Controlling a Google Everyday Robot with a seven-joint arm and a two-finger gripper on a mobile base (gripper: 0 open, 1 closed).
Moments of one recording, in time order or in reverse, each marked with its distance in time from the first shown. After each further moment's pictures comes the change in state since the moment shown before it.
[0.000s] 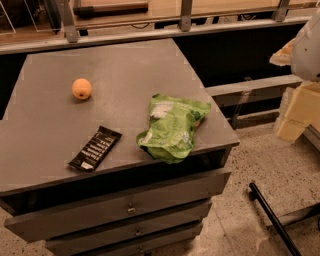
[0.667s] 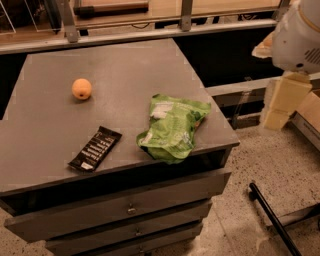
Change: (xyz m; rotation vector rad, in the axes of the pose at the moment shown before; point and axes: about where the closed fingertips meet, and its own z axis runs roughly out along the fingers) arm -0.023 -0.016 0.006 -0.004 0.006 -0.087
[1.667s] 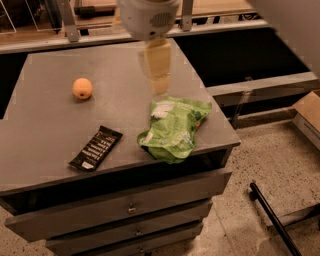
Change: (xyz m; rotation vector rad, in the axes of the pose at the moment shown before) arm -0.235 -0.022 0.025 0.006 -0.068 -0.666
